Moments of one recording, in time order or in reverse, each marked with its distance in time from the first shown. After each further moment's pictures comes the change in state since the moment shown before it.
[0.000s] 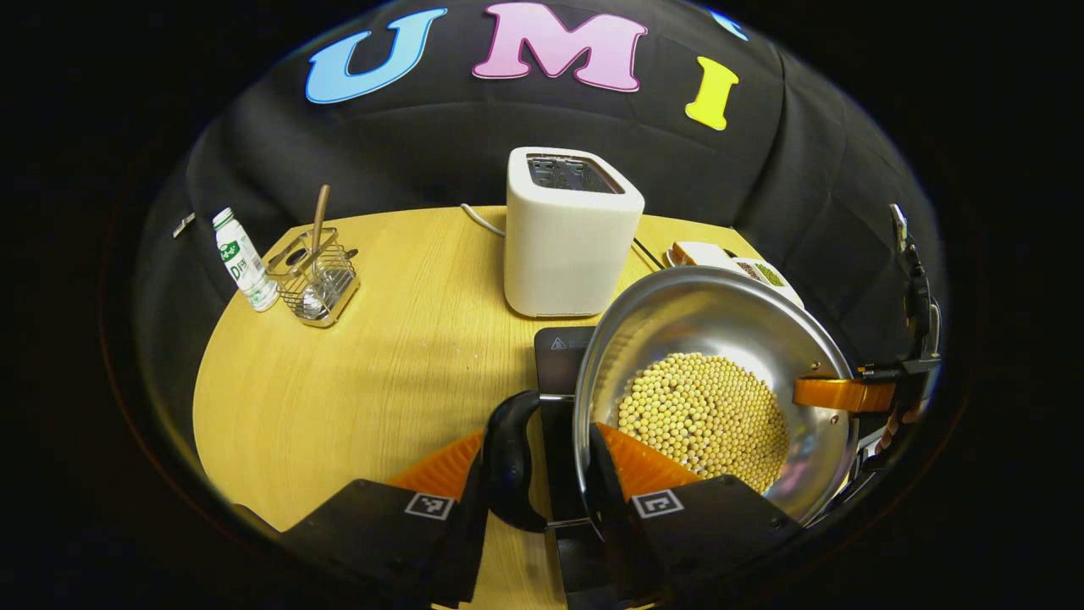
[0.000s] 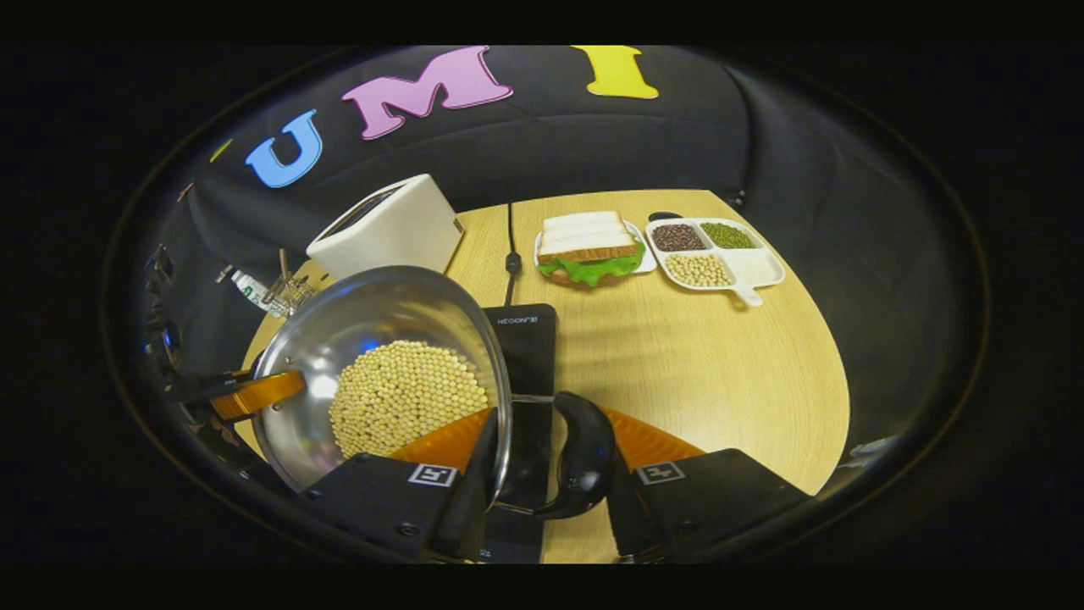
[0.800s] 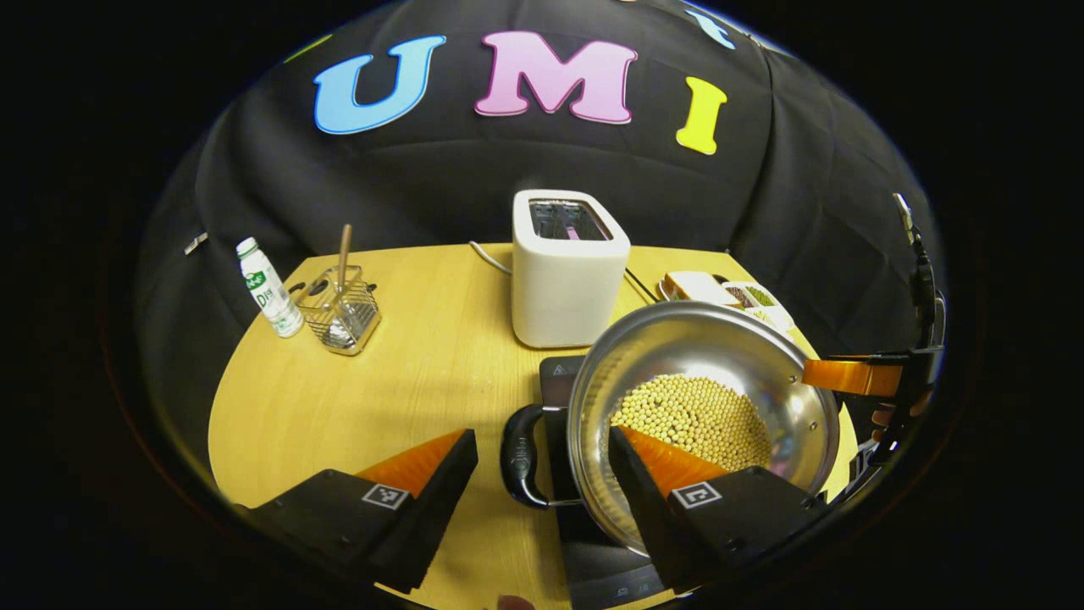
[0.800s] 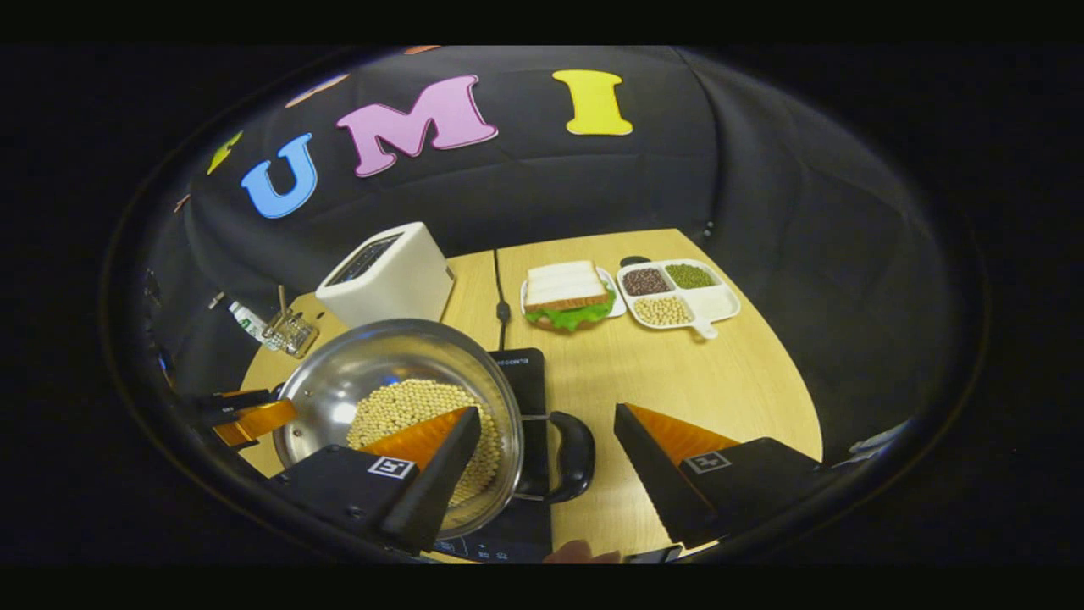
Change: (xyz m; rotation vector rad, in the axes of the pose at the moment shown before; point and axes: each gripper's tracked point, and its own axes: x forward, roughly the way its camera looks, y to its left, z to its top) left arm -0.053 0.003 0.027 0.010 -0.143 0.036; right arm -0.060 0.006 0.050 0.010 -0.231 -0.070
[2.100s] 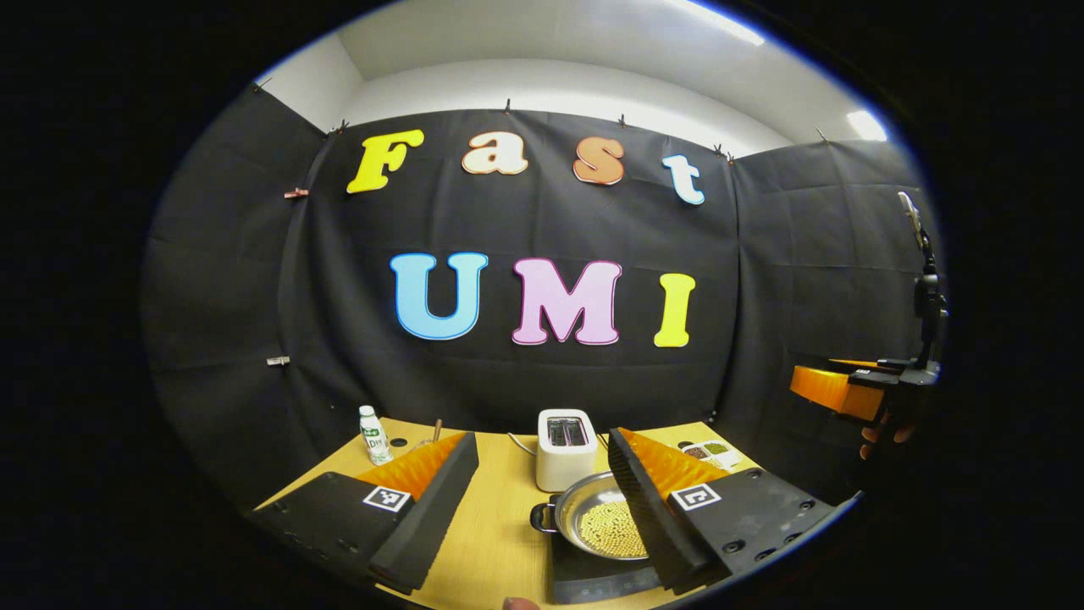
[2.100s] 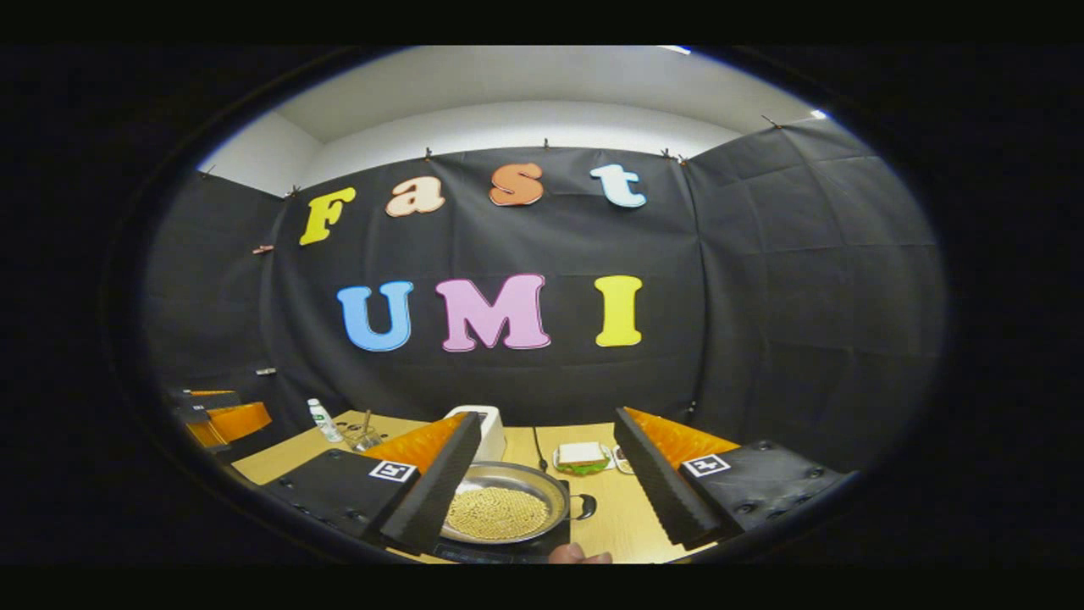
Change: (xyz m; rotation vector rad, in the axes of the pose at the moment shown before) left arm -0.294 -0.020 0.101 0.030 -0.669 0.087; right arm -0.275 0.072 0.121 -0.102 -0.725 0.073
